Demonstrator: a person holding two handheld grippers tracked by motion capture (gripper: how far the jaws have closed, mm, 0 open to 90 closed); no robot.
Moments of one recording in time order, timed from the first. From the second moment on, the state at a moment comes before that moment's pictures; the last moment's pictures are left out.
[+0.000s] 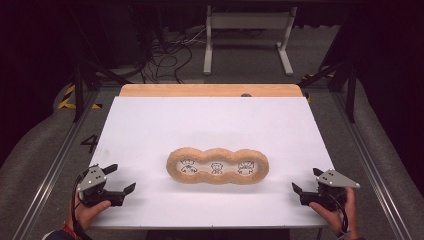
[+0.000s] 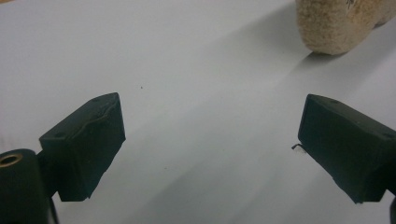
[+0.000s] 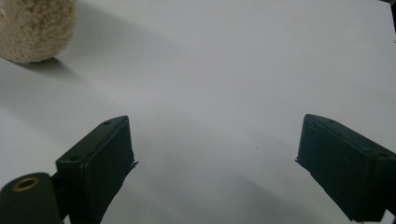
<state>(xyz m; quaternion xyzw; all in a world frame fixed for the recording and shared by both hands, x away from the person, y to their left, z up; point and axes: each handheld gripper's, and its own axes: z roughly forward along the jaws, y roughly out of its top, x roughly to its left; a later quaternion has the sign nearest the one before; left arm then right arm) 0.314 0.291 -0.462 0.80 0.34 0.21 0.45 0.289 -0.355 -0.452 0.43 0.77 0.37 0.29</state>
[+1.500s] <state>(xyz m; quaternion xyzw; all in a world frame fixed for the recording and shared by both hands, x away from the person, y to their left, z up) 0.313 0.279 -0.463 0.81 0.33 0.20 0.43 0.288 -0.352 -0.451 0.43 0.77 0.36 0.31</state>
